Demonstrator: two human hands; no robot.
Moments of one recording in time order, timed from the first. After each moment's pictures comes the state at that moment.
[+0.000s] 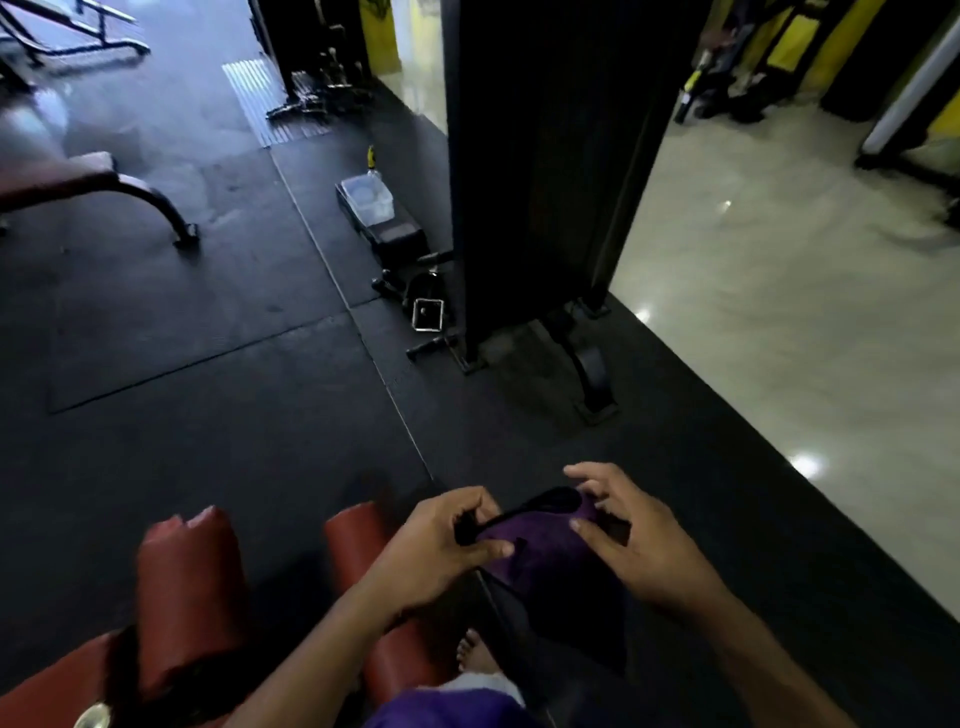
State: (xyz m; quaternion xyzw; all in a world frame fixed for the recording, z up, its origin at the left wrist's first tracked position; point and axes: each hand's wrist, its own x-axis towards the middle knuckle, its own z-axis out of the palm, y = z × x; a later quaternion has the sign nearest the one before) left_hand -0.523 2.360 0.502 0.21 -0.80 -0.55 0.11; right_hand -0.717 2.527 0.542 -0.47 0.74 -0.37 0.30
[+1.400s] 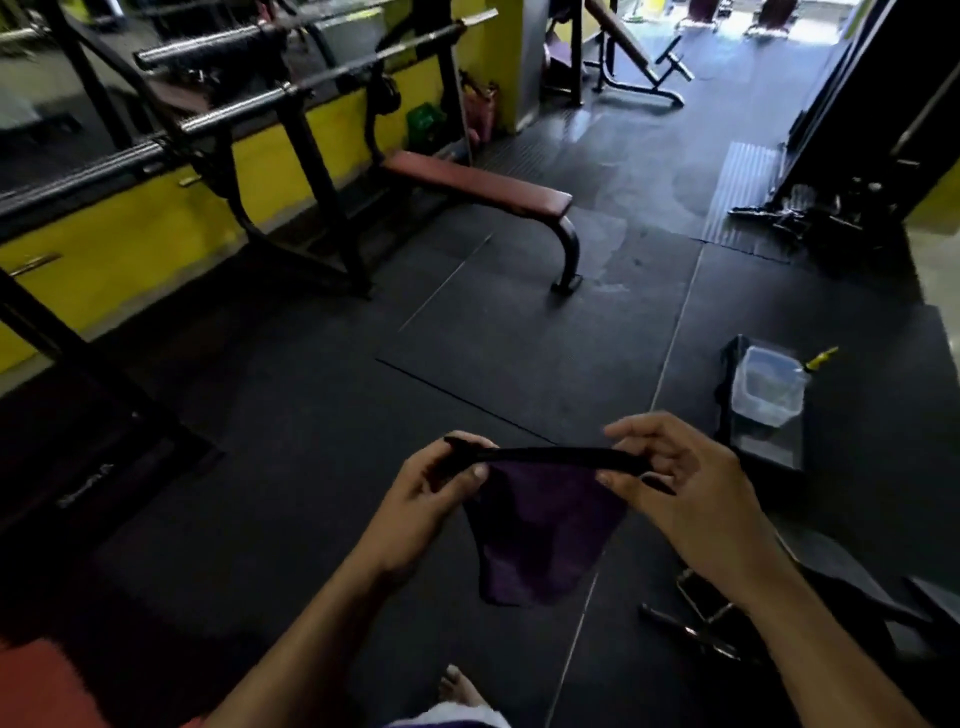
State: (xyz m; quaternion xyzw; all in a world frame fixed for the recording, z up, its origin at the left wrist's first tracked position) left_hand -0.452 1.734 0.549 0.50 -0.46 -0.49 0.55; right_hand -0.702 1.664 0.618 -0.72 0.42 -0.33 0.44
